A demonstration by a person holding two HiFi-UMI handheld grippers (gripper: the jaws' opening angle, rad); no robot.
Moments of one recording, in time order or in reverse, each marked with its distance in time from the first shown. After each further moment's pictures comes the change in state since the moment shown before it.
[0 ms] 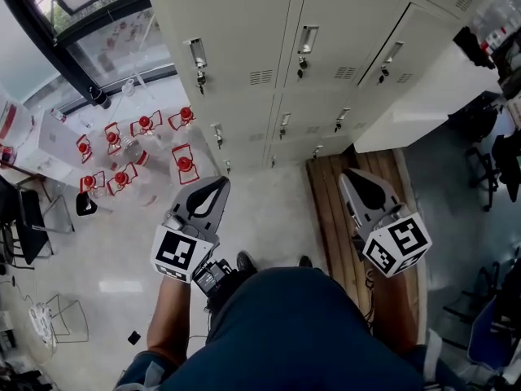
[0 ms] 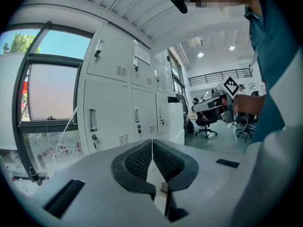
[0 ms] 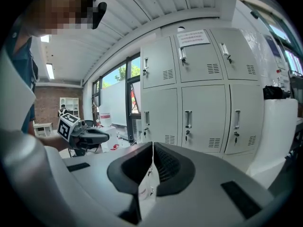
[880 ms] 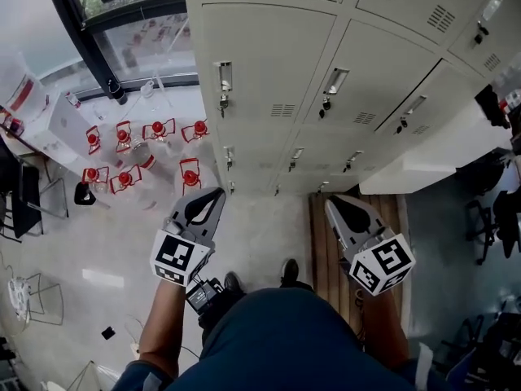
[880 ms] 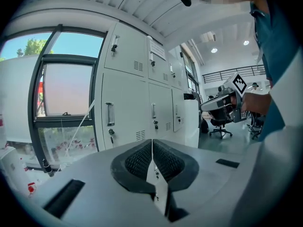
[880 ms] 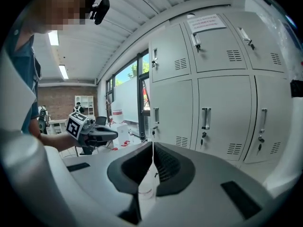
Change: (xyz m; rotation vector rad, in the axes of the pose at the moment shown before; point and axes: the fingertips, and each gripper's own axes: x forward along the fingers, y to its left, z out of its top) left arm 0.018 0.061 -0.018 -0.050 0.034 0.160; right arm 0.071 0.001 0.009 -0.057 0.043 0.171
